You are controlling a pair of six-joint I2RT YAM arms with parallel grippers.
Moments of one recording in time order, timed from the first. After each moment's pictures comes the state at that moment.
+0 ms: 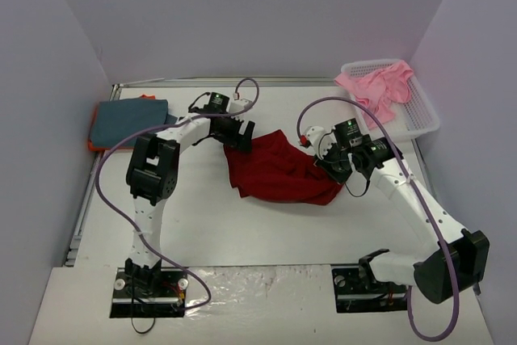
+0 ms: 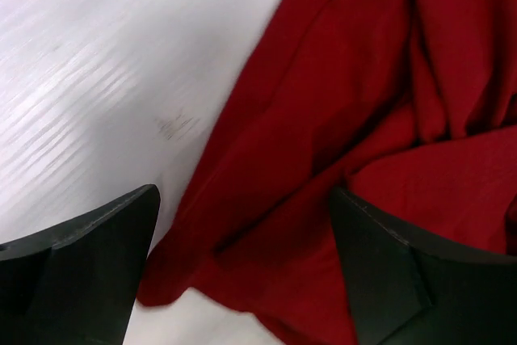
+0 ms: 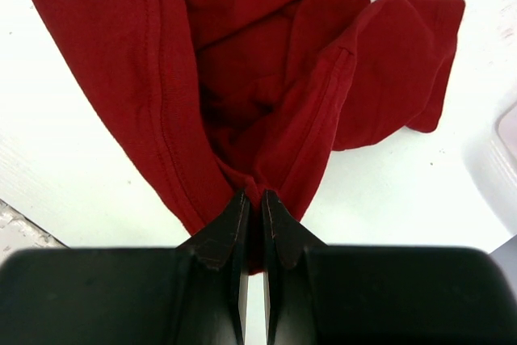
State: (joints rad) left arm -0.36 2.15 1.65 -0.47 0.44 0.06; right arm 0.39 1.23 1.10 -0.93 -0.11 -0.53
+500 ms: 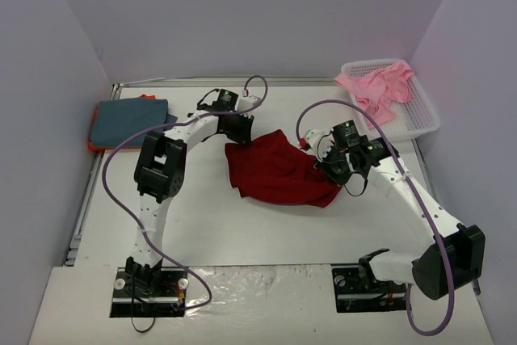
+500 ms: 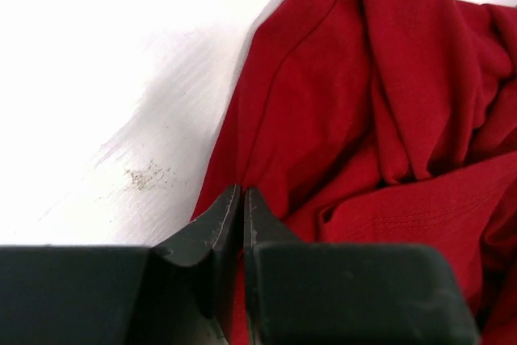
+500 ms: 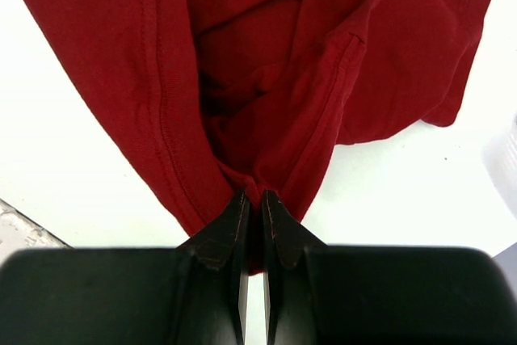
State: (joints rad) left arm -0.41 2.23 1.77 -0.49 0.45 0.05; right arm 0.38 1.26 1.07 -0.92 -0.11 -0.54
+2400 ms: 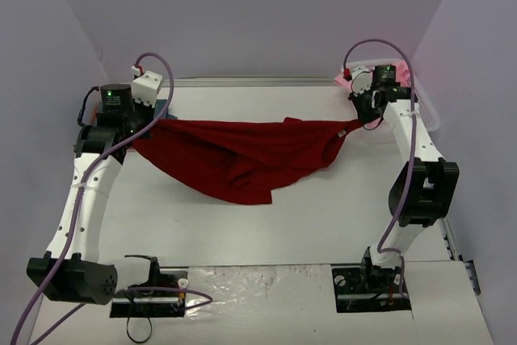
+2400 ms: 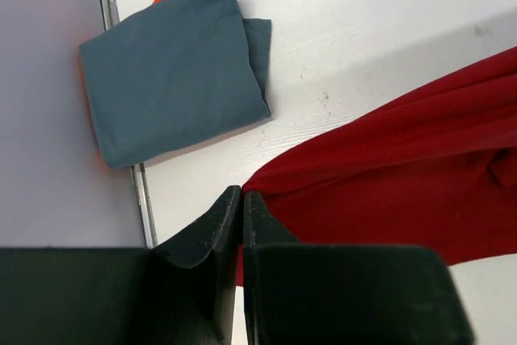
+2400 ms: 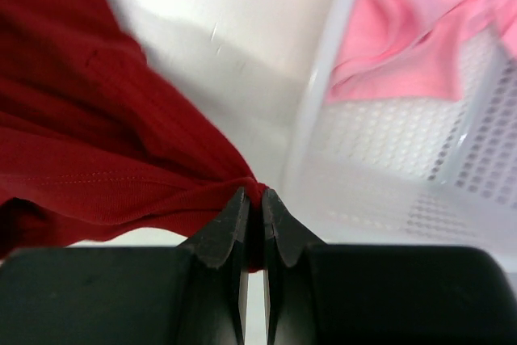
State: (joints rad) left arm -0.08 1.23 1.40 -0.75 -0.01 0.30; right arm -0.03 1.77 1.56 -0.73 -0.09 -0.52
